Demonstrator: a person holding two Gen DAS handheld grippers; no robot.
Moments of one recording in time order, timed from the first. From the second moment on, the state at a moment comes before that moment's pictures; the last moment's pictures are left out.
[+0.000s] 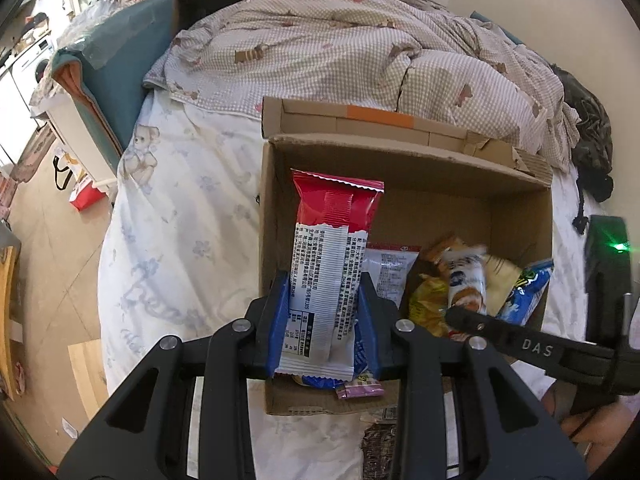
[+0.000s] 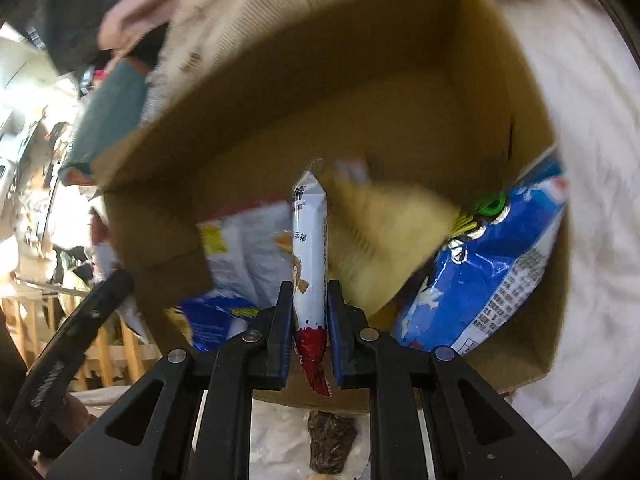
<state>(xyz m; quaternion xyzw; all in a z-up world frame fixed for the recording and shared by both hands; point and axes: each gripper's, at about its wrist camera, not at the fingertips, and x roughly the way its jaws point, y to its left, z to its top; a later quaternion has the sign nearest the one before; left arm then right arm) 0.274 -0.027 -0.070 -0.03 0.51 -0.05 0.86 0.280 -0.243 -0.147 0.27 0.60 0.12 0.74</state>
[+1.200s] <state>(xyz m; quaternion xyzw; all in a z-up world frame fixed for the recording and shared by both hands) 0.257 -0.023 -0.047 -0.06 0.42 -0.07 0.91 0.270 -0.269 -0.069 0.29 0.45 0.16 0.83</state>
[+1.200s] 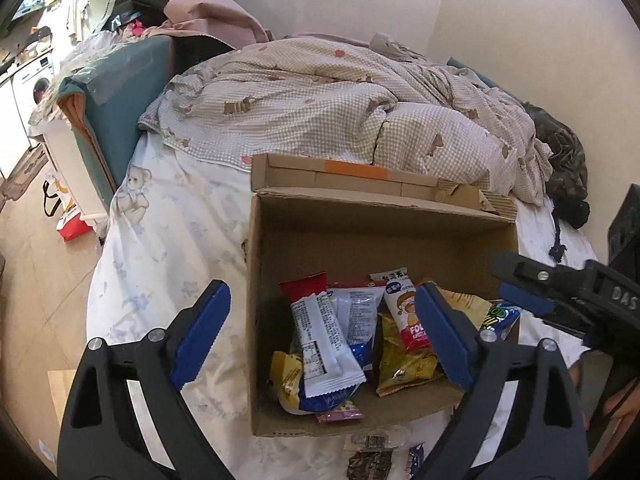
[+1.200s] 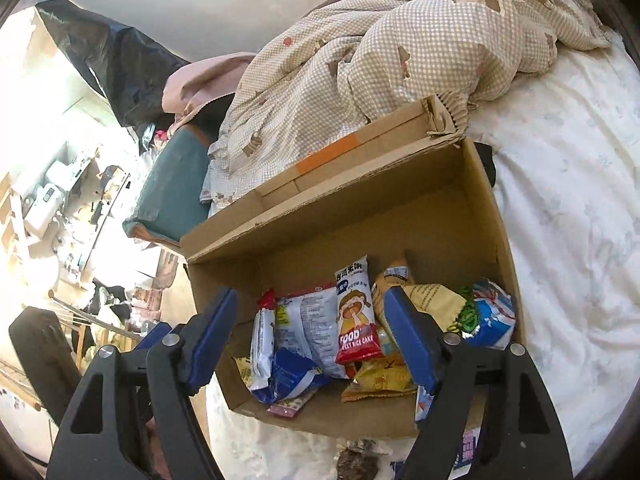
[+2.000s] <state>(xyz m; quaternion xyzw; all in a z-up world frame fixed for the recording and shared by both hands) 0.171 -0.004 -0.011 -0.08 0.37 -0.09 0.92 0.168 -0.299 -0.042 0.27 0.44 0.14 0.85</state>
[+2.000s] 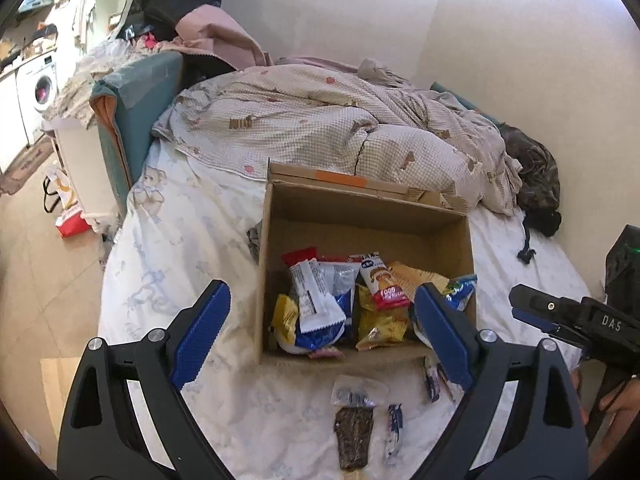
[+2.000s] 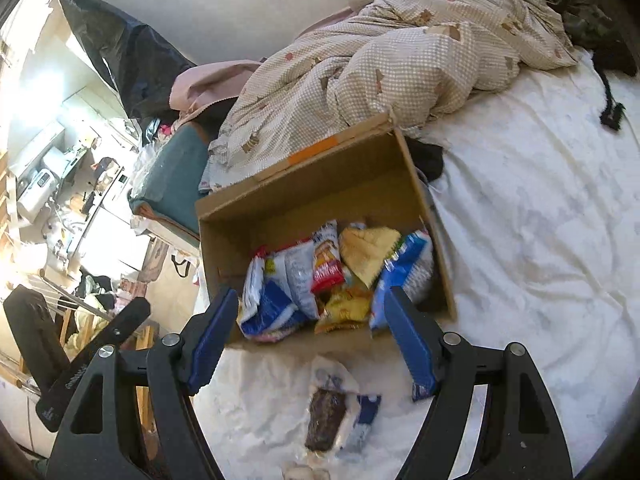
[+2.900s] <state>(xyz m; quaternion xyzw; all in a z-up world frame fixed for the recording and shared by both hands) 0.114 -0.030 -0.049 0.00 0.44 -0.09 0.89 0.114 -0.318 -0.074 0.26 0.49 0.09 0.82</state>
